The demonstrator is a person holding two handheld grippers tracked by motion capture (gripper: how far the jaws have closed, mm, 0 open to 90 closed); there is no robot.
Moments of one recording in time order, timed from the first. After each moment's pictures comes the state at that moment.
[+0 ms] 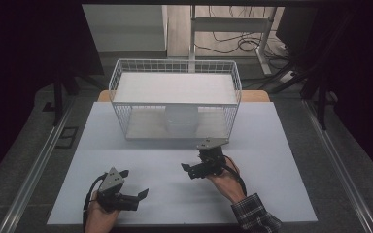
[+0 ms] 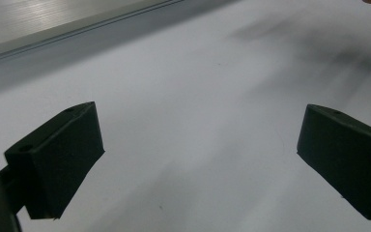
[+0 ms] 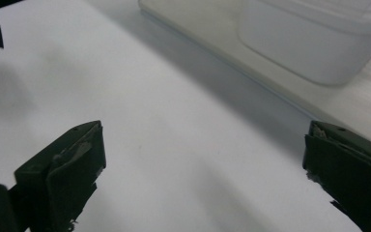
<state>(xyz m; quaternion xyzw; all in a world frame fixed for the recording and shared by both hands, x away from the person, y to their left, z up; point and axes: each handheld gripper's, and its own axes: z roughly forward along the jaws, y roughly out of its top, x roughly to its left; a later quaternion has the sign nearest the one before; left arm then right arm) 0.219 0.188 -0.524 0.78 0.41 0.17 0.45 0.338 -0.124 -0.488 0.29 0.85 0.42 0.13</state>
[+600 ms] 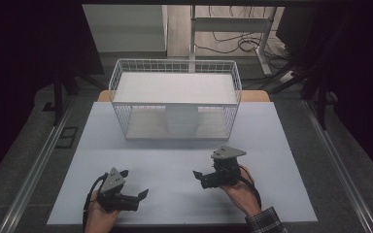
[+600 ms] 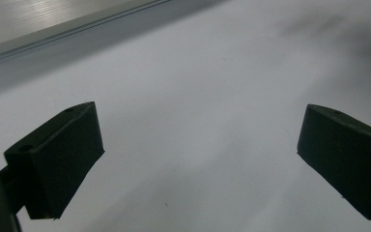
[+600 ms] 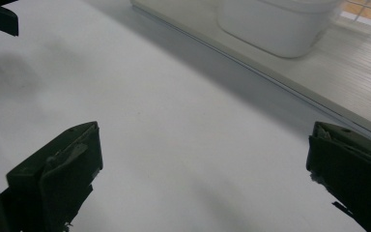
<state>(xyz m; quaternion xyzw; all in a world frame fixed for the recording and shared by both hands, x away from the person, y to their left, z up) 0.219 0.187 -0.526 0.78 0.40 0.18 0.44 0.305 -0.161 -0.477 0.31 0.84 0.42 0.16</state>
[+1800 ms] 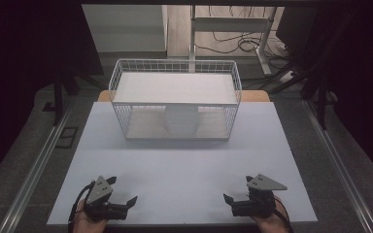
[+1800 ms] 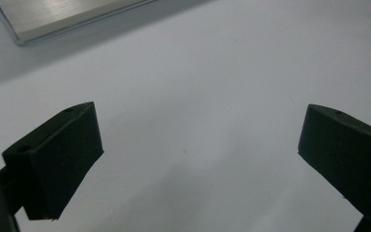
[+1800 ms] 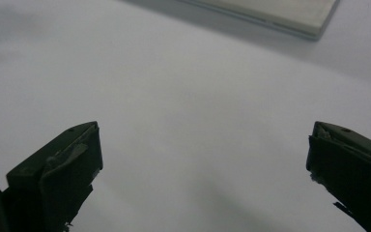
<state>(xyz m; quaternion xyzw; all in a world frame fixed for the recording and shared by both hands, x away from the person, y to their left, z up) 0.188 0.212 -0.525 0.78 0.42 0.20 0.43 0.232 -0.247 -0.495 0.38 0.81 0.41 0.18</state>
